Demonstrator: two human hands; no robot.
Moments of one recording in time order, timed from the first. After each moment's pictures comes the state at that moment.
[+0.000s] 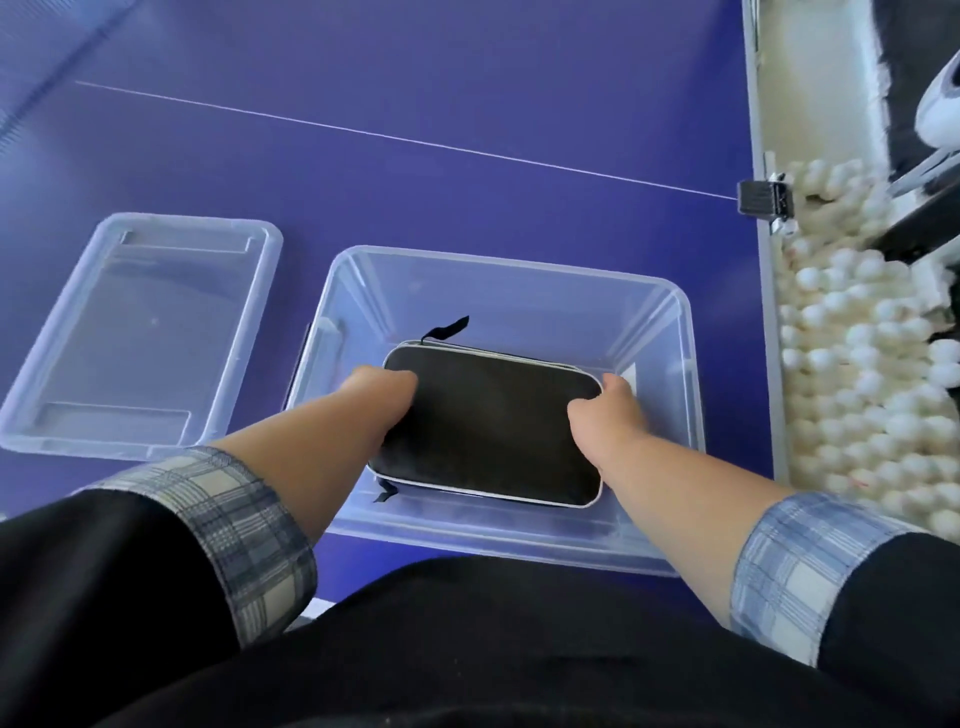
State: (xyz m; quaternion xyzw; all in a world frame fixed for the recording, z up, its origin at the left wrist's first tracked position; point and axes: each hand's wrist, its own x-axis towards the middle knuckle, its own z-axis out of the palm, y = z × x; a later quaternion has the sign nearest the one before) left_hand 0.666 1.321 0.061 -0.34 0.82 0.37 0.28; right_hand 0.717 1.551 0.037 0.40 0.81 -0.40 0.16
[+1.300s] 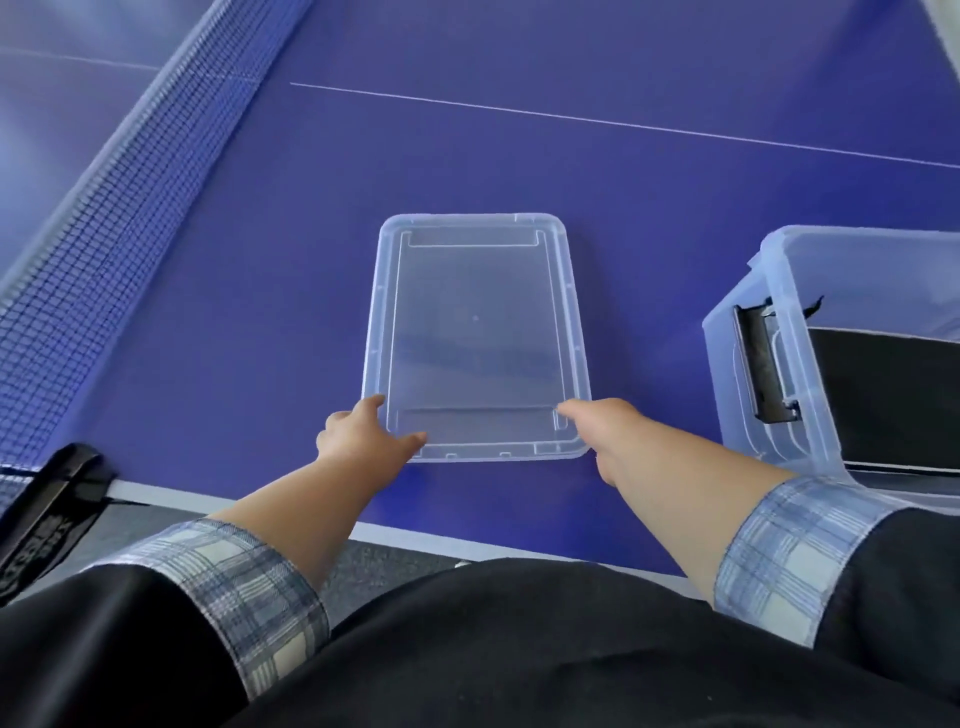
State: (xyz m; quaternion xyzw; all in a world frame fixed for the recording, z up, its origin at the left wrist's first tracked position) left_hand 0.633 0.814 -0.004 -0.16 0.92 0.21 0.28; right_hand 0.655 1.079 0.002 0.52 0.66 -0.50 0.23
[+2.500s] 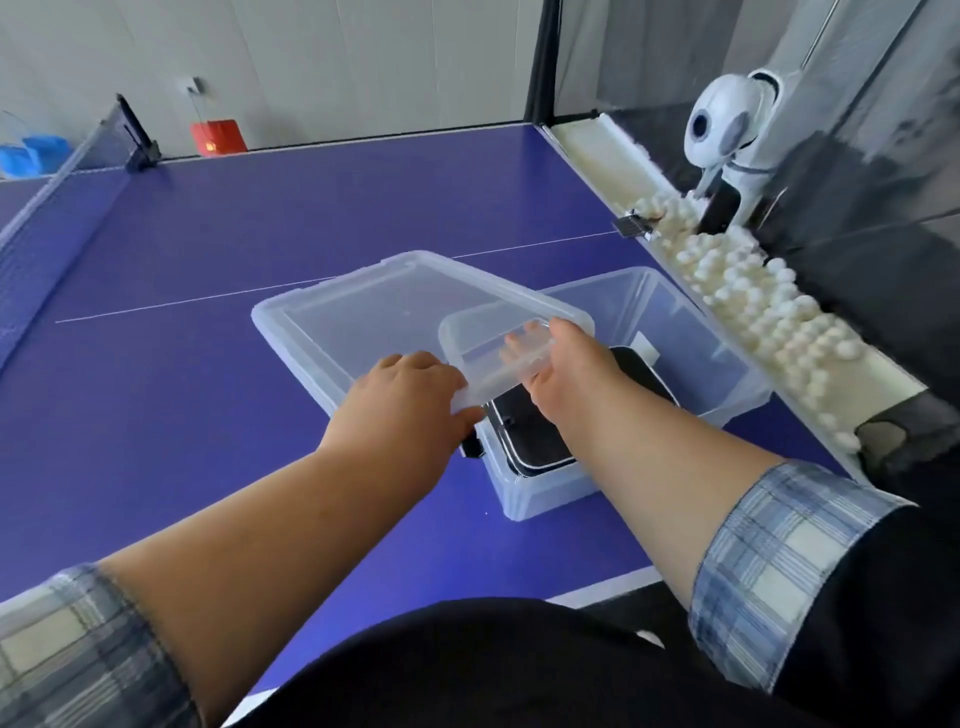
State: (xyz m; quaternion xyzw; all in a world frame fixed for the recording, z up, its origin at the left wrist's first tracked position) left_hand 0.707 1.106 0.209 0.40 0.91 0.14 -0.01; right_hand 0.714 1.305 0.152 0.40 0.30 -0.84 -0.19
